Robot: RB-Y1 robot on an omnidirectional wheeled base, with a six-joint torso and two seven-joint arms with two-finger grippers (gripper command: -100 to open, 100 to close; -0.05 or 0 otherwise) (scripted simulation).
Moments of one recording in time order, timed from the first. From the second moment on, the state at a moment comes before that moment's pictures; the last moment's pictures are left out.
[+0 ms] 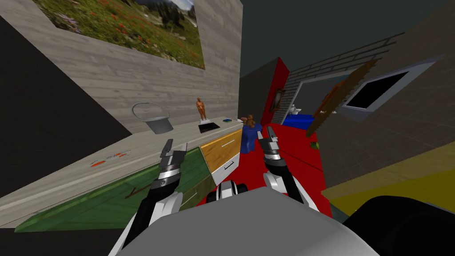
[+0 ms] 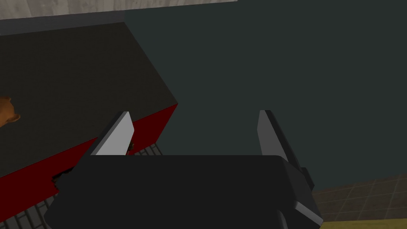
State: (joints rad) left arm 0.48 0.13 -0.04 -2.27 0.07 -0.39 0.11; right arm 0.55 -0.04 -0.05 -2.34 0.02 -0.52 -0.08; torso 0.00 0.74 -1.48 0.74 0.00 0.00
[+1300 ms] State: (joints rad) left arm 0.45 0.15 0.04 -2.05 0.11 -0.37 0.11; right arm 0.55 -0.04 -0.05 -2.34 0.02 -0.52 -0.08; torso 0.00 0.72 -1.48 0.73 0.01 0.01
